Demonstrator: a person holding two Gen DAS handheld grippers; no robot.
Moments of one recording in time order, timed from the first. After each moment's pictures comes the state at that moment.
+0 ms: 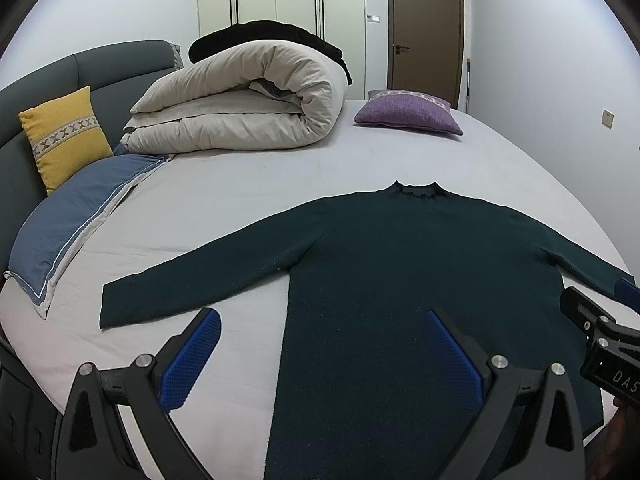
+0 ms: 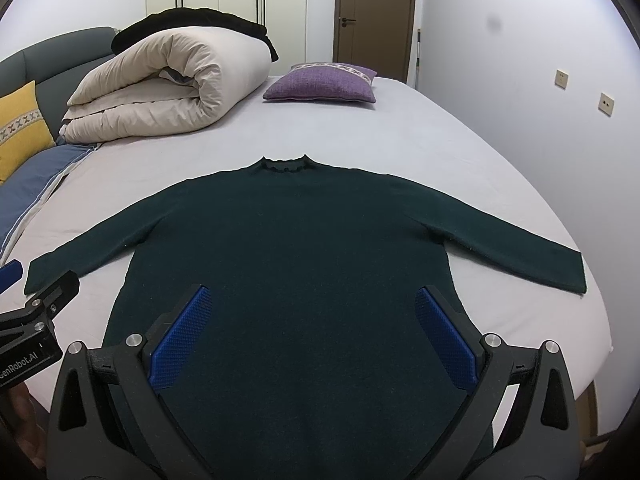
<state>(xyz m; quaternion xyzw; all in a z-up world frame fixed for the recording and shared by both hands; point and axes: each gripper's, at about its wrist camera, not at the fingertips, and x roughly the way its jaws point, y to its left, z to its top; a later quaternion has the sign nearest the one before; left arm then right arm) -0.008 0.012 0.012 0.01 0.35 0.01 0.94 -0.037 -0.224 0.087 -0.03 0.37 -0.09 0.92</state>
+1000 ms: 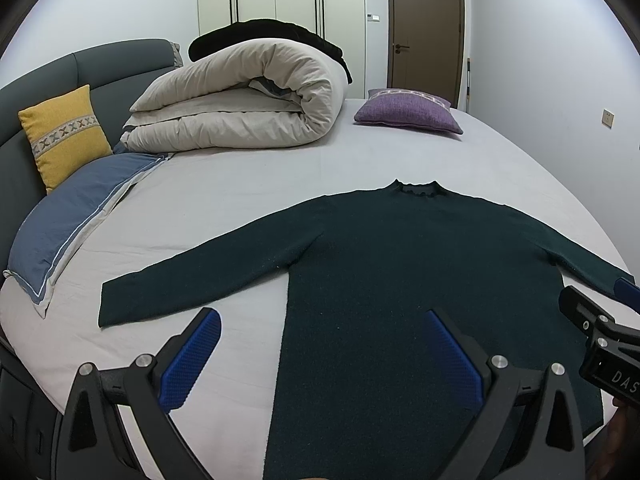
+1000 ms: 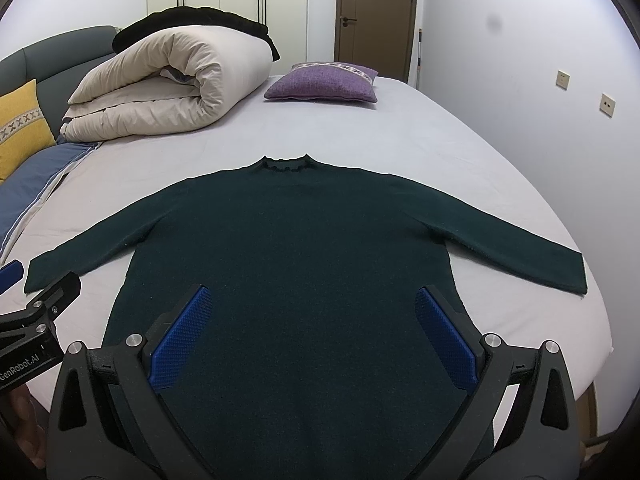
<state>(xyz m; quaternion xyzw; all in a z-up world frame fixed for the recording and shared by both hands) -0.008 0.013 0.009 0.01 0.36 0.01 0.93 -0.038 -0.224 0.087 -0.03 0.37 -0.09 0.92</state>
